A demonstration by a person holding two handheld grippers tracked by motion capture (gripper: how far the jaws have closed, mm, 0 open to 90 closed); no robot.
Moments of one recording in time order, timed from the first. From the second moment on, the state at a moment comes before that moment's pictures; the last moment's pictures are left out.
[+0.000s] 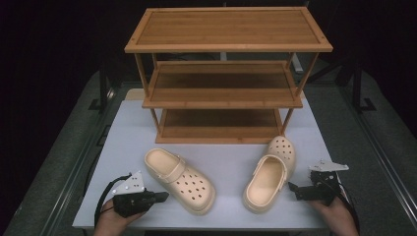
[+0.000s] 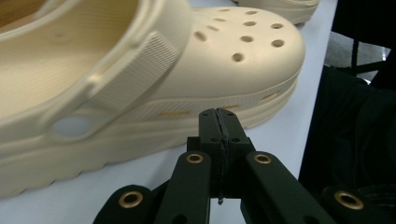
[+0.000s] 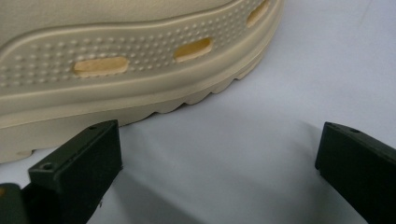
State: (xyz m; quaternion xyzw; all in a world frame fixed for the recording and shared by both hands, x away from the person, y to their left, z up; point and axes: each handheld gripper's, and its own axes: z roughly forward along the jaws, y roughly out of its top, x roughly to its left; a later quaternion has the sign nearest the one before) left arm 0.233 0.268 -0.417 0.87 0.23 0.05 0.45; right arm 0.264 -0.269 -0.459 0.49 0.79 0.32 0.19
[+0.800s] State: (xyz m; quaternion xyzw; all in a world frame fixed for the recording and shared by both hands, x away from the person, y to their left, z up) left arm 0.261 0.203 -0.424 0.88 0.19 0.06 0.43; right arm 0.264 -0.269 -0.459 0.49 0.79 0.32 0.19
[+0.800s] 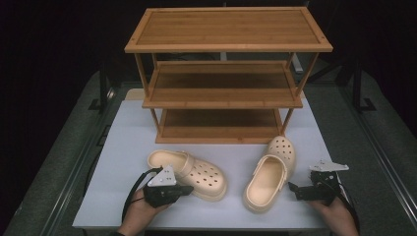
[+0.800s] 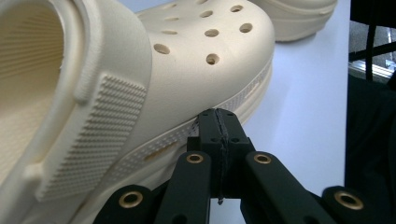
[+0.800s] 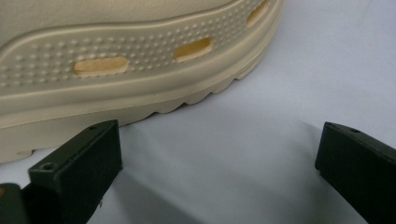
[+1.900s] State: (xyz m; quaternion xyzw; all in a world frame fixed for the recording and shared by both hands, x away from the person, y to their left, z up) left arm 0.313 0.289 -0.377 0.85 0.29 0.12 0.43; right arm 0.264 -0.269 -0.459 0.49 0.79 0.32 0.19
